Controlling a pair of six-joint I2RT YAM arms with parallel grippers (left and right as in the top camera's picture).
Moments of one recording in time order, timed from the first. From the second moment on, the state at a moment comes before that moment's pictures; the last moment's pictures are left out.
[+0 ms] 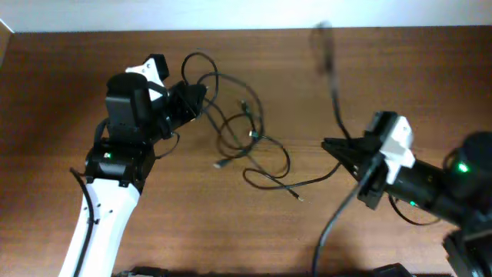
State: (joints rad) left arm -0.12 1.24 1.13 -0.38 0.40 -0.74; right arm 0.25 0.87 1.34 -0.75 -0.71 -0.25
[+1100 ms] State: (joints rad) left arm -0.12 1.24 1.13 -0.65 0.22 -0.48; right arm -0.88 1.83 1.41 -0.45 0.07 -0.10
